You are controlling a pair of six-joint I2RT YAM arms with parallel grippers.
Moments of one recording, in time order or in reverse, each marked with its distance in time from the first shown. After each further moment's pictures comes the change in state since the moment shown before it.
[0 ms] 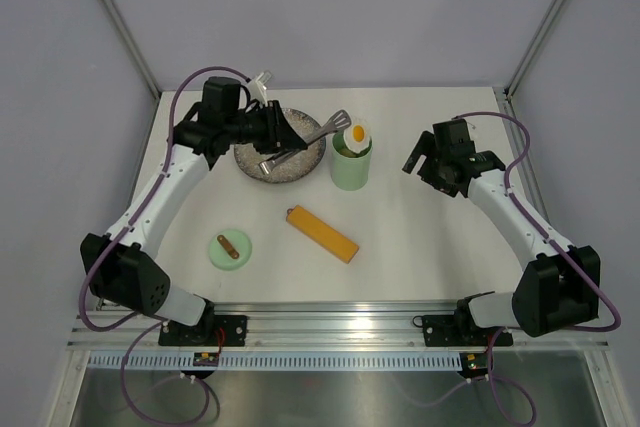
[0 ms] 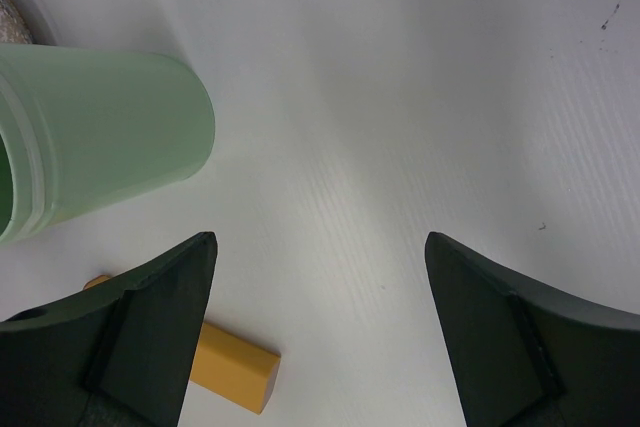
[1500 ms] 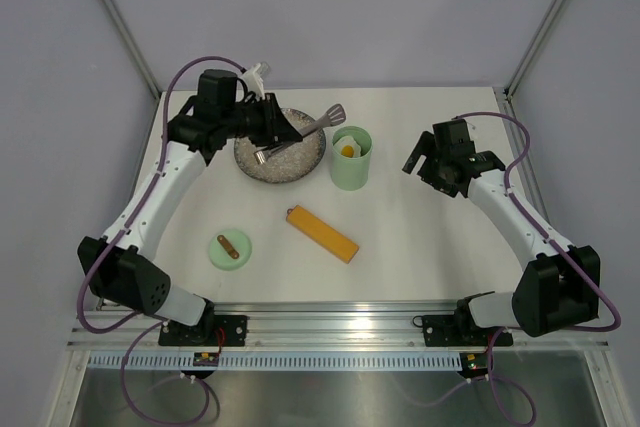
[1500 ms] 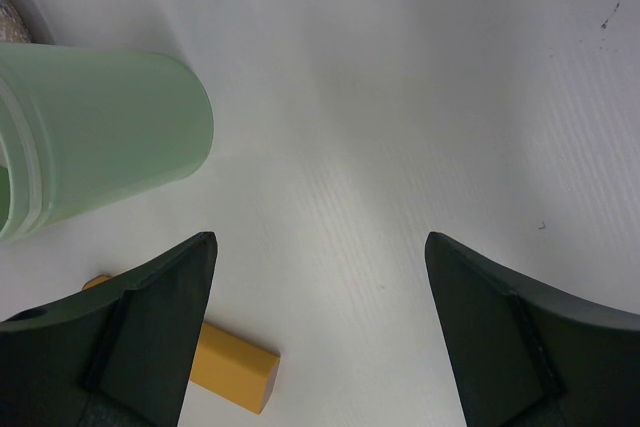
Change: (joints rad) left arm 0.002 0.019 0.053 -0.038 -0.072 0.058; right arm 0.000 0.000 -0.002 0.000 0.000 0.000
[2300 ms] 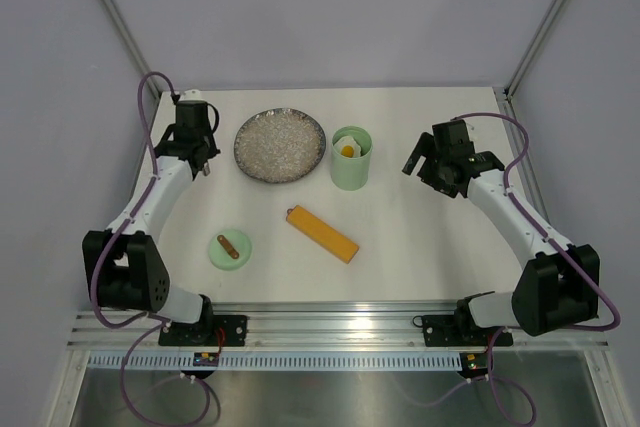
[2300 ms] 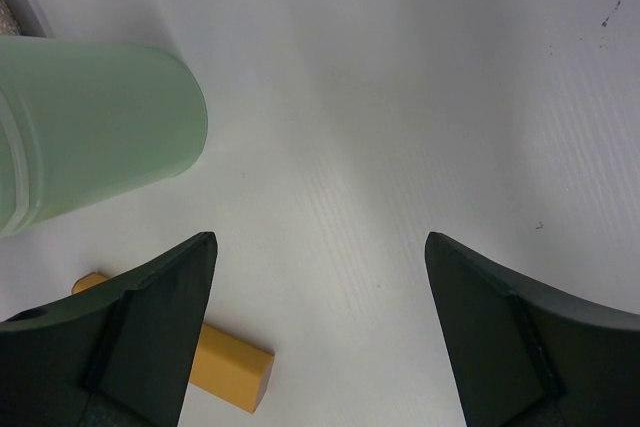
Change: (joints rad) left arm 0.230 -0.024 -0.295 0.169 -0.914 0.251; right arm 0.000 0.004 -0.005 0.001 -0.002 -0.012
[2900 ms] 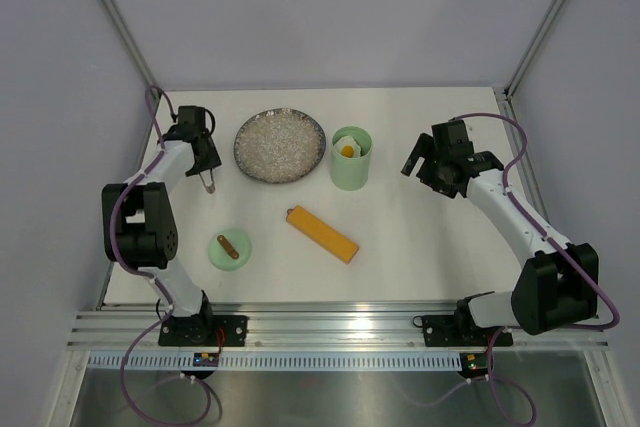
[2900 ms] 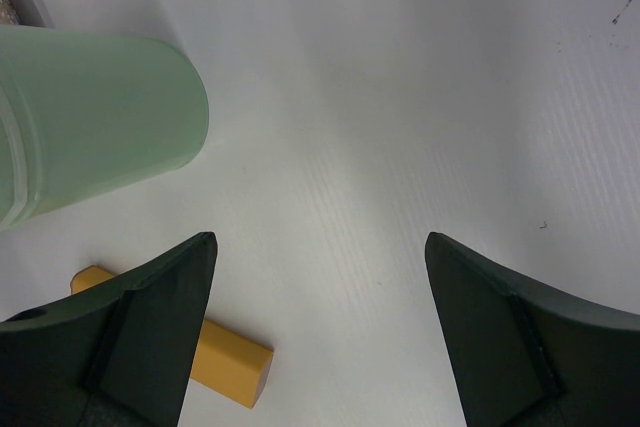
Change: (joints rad) left arm 0.115 0.292 0.035 -0.026 0.090 -0.100; right arm 0.000 0.007 0.000 0.000 -0.018 -0.010
